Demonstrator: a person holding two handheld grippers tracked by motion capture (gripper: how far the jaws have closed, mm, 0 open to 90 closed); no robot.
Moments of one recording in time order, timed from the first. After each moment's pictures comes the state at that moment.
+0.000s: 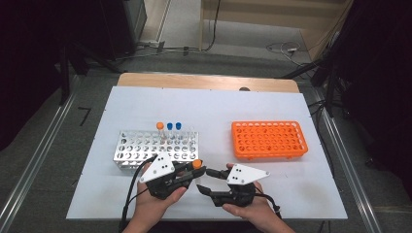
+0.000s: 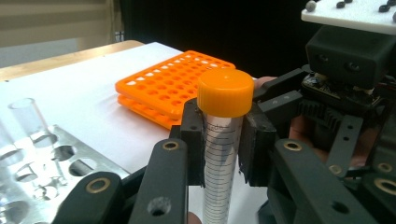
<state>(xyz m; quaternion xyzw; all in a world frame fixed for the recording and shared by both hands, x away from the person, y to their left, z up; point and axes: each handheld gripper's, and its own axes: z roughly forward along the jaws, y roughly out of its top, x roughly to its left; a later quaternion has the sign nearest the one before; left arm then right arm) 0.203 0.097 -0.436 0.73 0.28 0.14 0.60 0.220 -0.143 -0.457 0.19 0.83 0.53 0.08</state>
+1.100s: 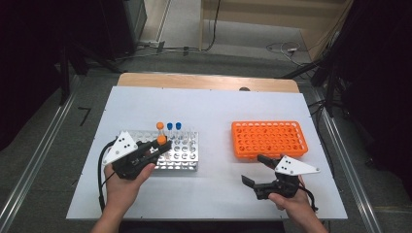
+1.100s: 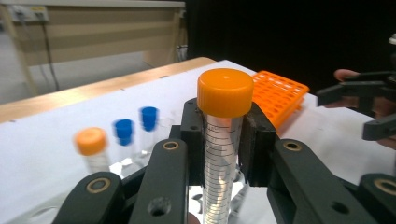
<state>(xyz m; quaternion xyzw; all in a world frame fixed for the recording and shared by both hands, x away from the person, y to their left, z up) 0.223 0.172 -0.412 0.69 0.35 0.24 0.58 0.244 -0.250 -0.457 0.28 0.80 0.52 0.14</state>
